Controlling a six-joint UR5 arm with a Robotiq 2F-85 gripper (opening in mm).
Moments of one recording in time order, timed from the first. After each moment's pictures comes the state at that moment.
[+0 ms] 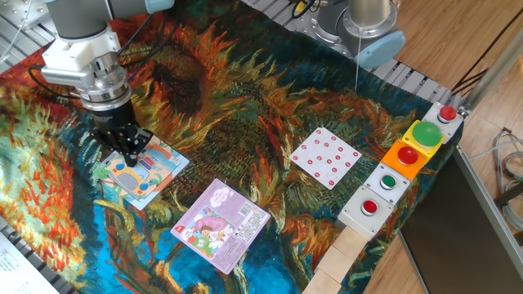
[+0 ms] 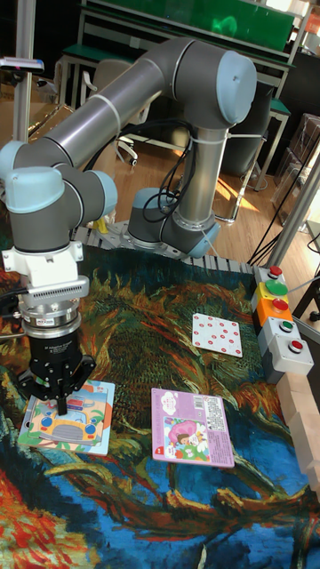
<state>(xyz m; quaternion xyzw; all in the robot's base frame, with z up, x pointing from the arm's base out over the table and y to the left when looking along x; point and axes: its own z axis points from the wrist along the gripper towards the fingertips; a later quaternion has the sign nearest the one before) 0.638 -0.117 0.009 -0.22 0.96 0.09 0.13</state>
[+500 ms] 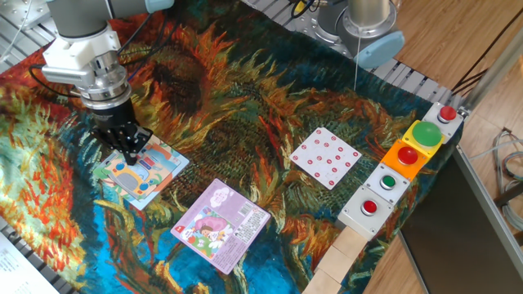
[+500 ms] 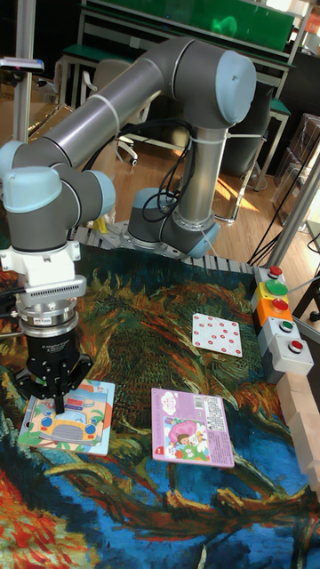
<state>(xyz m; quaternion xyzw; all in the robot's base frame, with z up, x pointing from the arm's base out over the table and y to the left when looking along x) 0.635 -0.121 0.008 -0.22 0.96 0.09 0.13</state>
